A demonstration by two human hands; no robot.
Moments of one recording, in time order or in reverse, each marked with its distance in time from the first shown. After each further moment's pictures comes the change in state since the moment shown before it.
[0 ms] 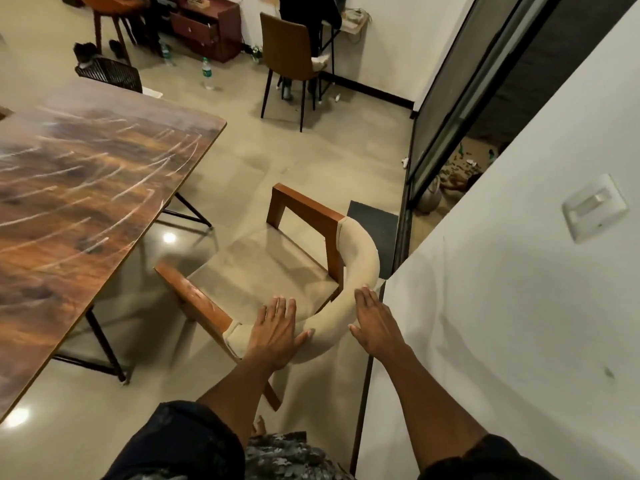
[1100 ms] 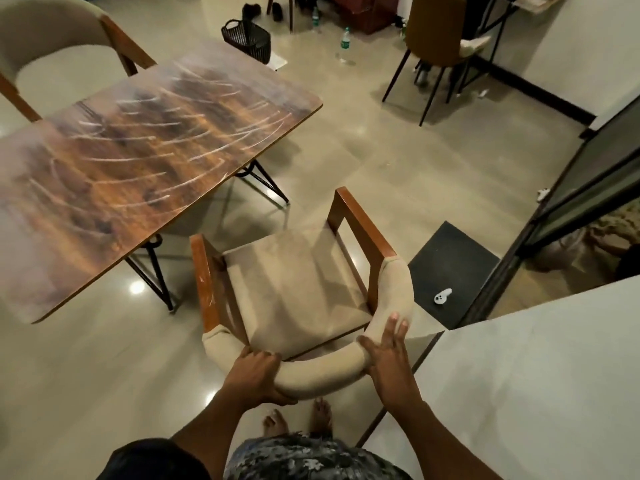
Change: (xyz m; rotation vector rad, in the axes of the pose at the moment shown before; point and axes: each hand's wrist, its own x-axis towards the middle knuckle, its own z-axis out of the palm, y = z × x) left_hand 0.048 0.037 0.019 -0.218 -0.159 -0.330; right_hand 0.149 0.101 0.012 -0.017 -0.159 -0.343
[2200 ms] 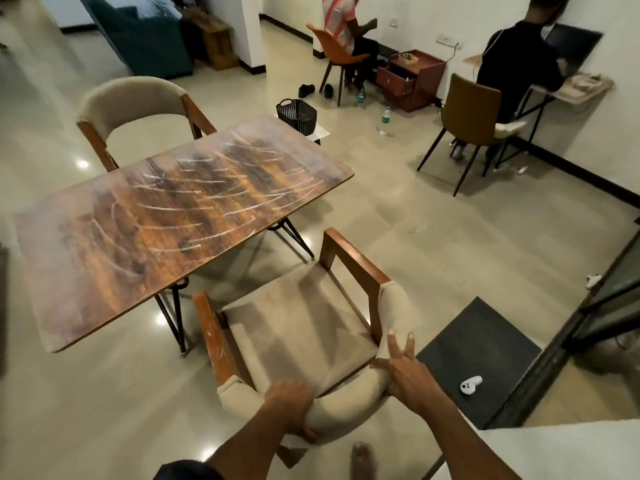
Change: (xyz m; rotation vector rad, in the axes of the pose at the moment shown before) left_hand 0.096 0.060 -0.071 0.088 -0.159 -0.071; right_hand 0.142 0.041 -0.107 -0.193 -0.149 -0.313
